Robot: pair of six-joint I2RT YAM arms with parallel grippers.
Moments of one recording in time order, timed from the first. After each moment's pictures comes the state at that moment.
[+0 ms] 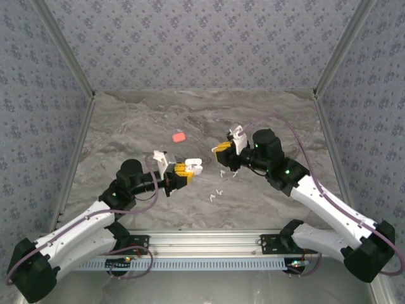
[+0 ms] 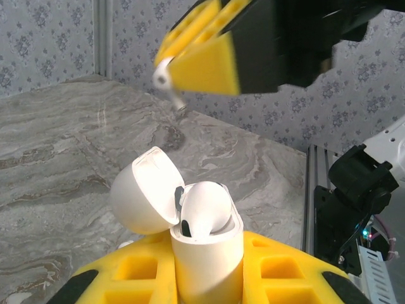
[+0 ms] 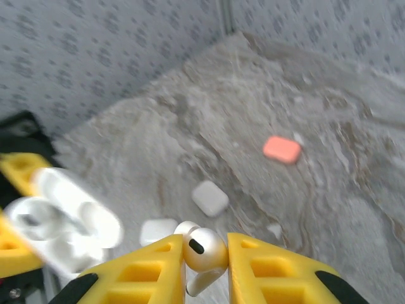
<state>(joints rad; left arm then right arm) -0.70 0.80 0.43 0.26 0.55 -0.17 0.68 1.00 0.88 -0.21 -0.32 0.09</state>
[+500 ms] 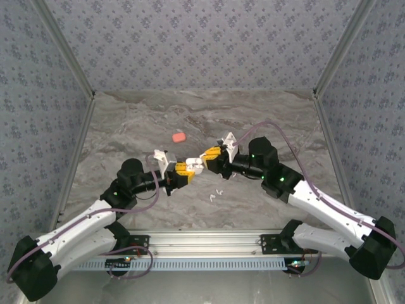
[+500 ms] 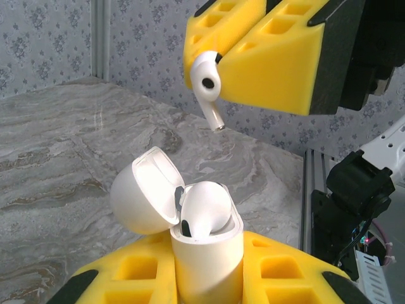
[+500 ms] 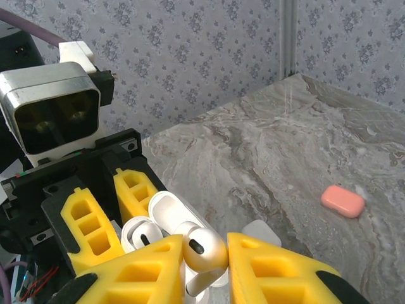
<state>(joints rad) -0.70 0.82 0.43 0.29 0.56 -0.18 0.80 1.01 0.81 -0.02 -0.36 0.09</state>
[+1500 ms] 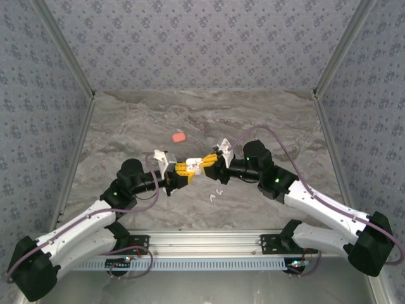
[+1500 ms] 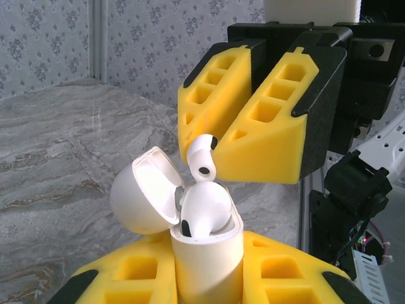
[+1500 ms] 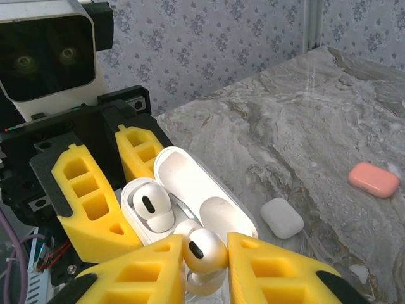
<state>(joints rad) -0.70 0.81 0.43 0.29 0.56 -0.18 0.81 1.04 0.76 0.00 -0.41 0.09</state>
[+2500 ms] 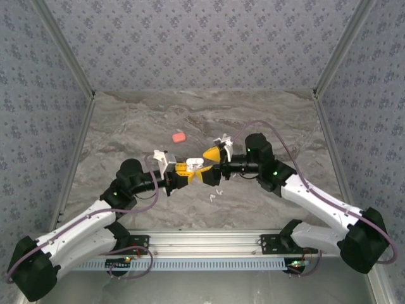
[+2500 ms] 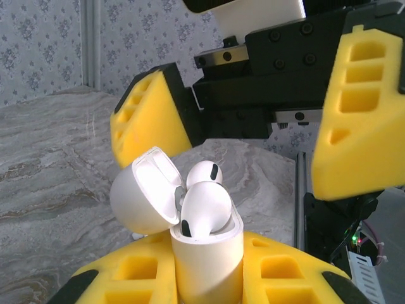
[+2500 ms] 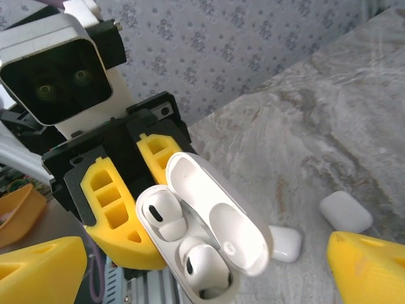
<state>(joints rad) -0.71 0.81 0.43 0.31 0.59 -0.18 0.72 1.12 0.79 0.05 -0.69 0.26</state>
